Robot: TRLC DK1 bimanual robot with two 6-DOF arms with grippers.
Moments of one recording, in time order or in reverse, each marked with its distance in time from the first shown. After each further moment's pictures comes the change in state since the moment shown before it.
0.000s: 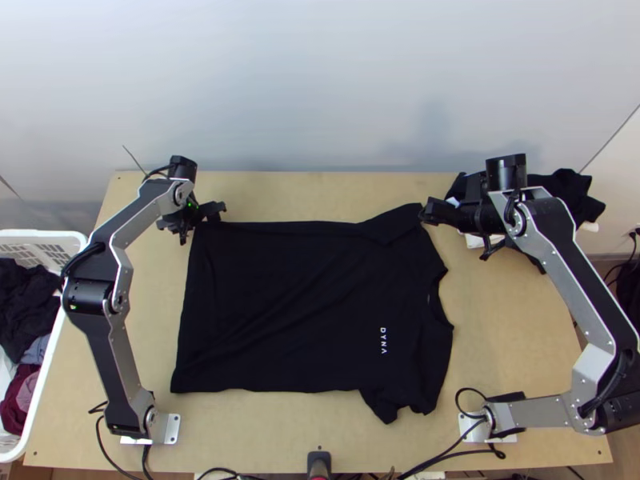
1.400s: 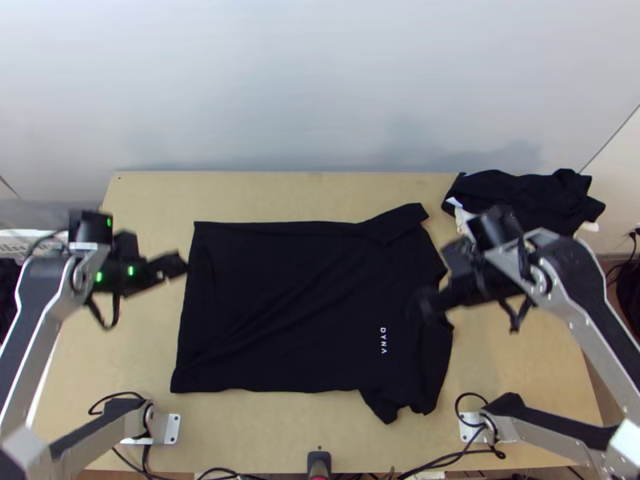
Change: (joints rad) left arm 0.094 -0.956 -0.536 -0.321 0.410 0.069; right arm 0.292 -0.261 0.000 -0.560 -0.107 -0.255
